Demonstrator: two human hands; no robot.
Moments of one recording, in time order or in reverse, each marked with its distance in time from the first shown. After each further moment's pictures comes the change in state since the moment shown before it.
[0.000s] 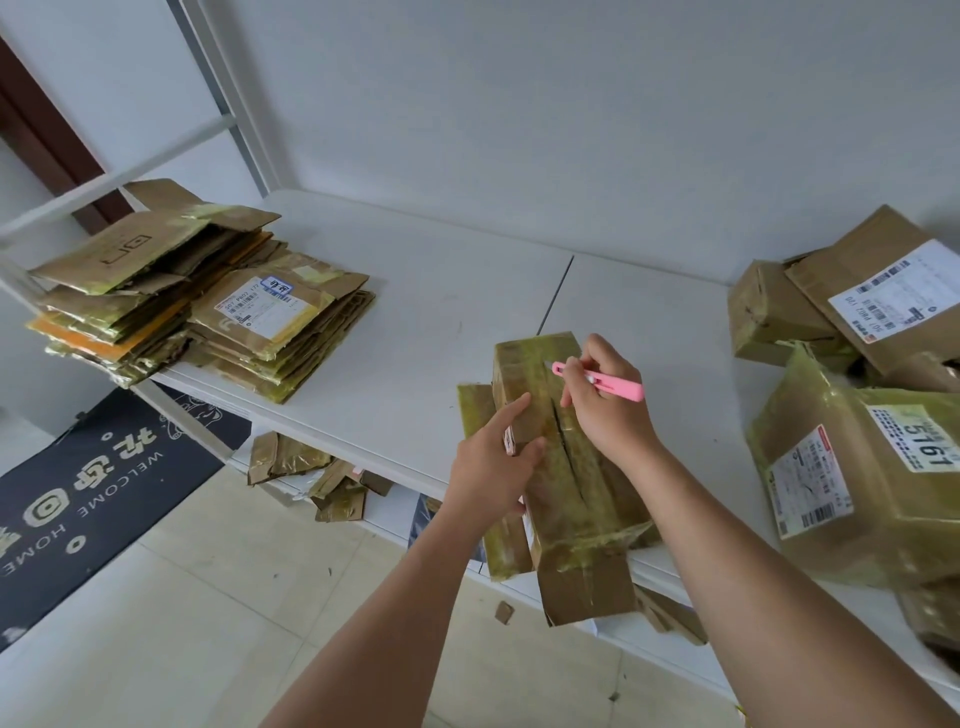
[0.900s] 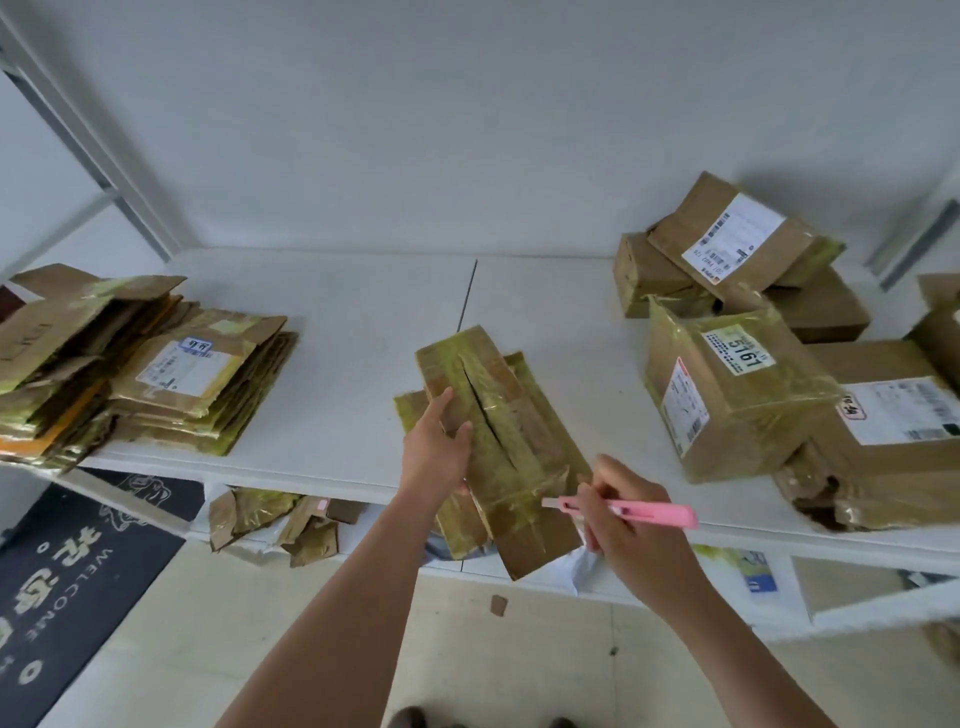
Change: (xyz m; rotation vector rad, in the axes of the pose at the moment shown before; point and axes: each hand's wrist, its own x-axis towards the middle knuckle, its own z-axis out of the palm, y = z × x) left_hand -0.008 0.020 0.008 0.114 0.046 0.009; right_hand -0.175 -0.030 -0.076 0.122 0.048 0.133
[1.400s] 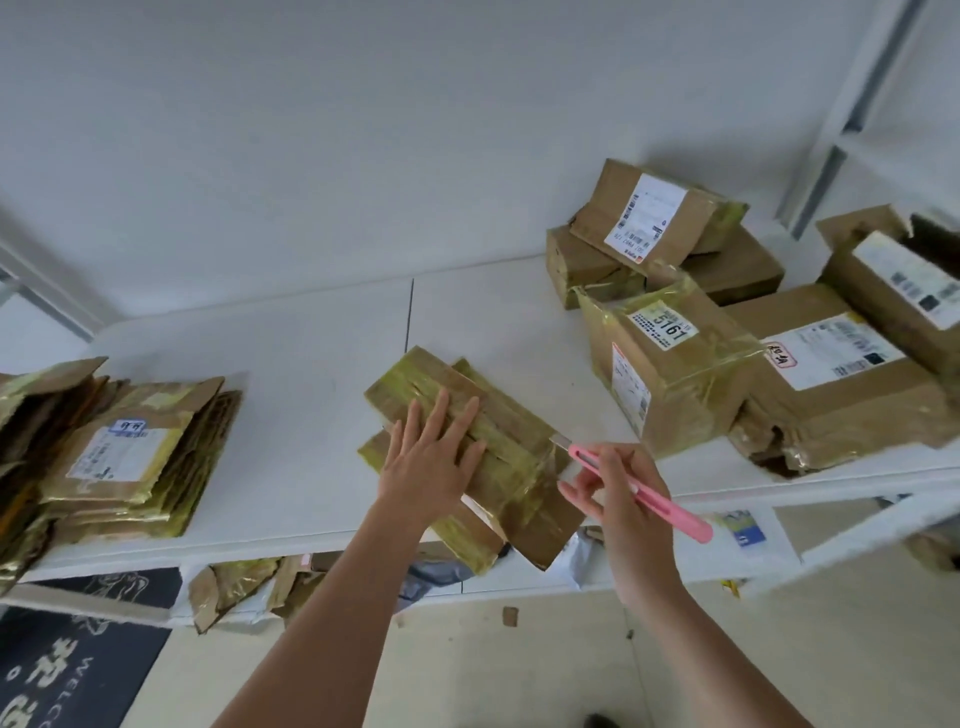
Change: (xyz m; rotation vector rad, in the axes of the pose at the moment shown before) left_hand 0.012 0.011 0.018 1.085 -0.228 0.536; right_hand 0.001 0.003 0.007 0.603 0.608 0.292
